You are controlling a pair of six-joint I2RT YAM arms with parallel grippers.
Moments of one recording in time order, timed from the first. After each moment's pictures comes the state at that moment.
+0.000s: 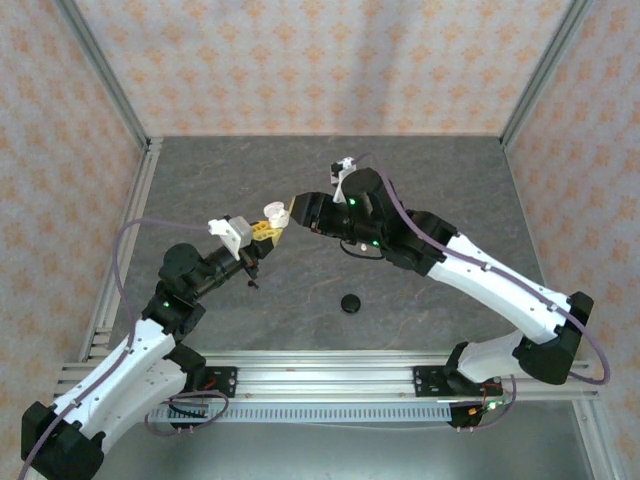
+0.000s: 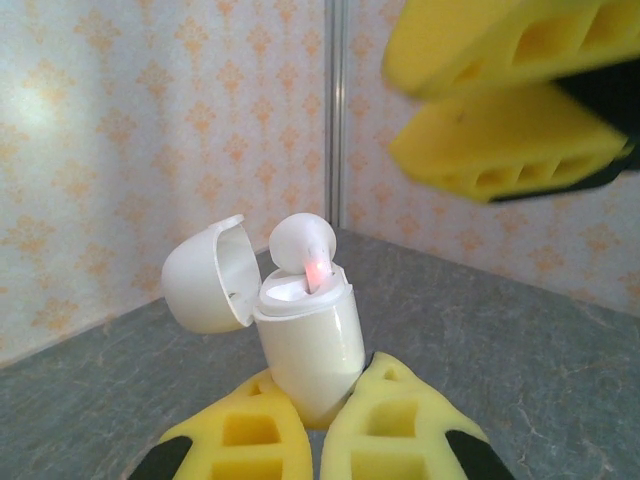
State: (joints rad) left arm -0.43 0.71 0.48 0.29 0.36 -0.01; right arm 0.96 1.35 1.49 -0.55 -0.01 0.95
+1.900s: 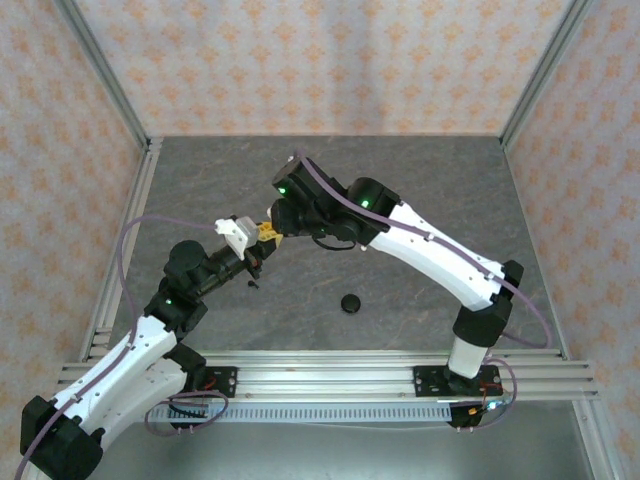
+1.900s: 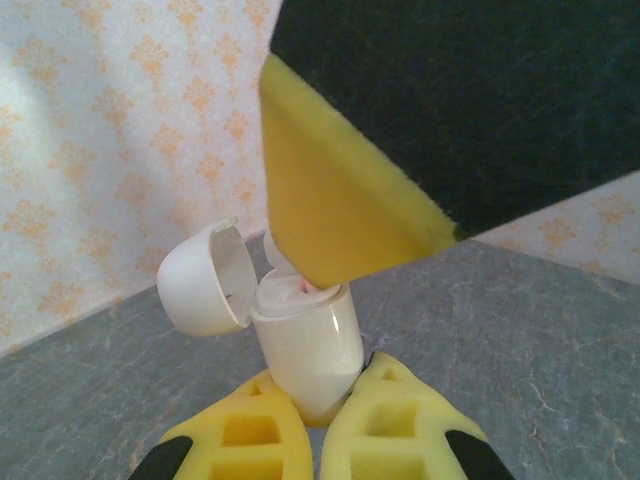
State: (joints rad) left arm -0.45 0.74 0.49 0.25 0.34 0.04; right arm 1.06 1.76 2.07 -1.13 0.19 0.75
